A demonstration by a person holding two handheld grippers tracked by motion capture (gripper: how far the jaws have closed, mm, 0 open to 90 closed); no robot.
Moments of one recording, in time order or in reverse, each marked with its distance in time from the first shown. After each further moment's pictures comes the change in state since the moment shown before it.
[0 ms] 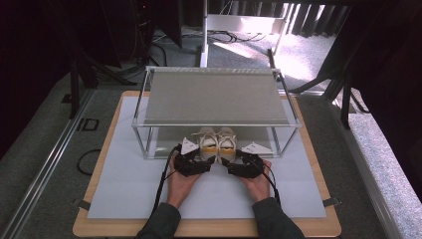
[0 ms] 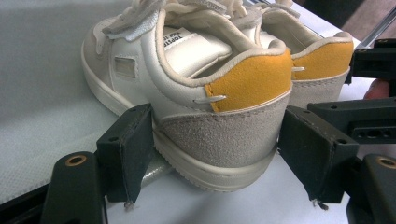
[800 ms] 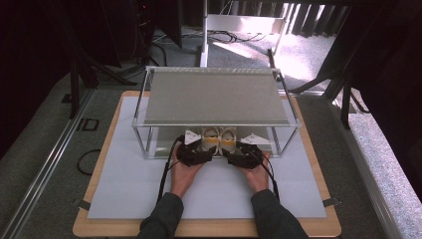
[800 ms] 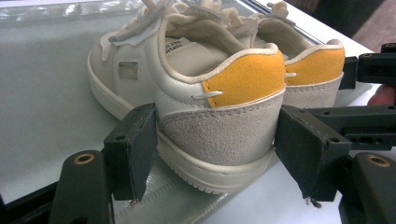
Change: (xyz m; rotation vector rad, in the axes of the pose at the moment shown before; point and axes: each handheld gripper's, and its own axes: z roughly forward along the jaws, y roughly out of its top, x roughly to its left) left arm 0.010 0.022 0.018 -0.020 0.039 0.002; right arm -0.015 0.019 0.017 -0.010 -0.038 -0.016
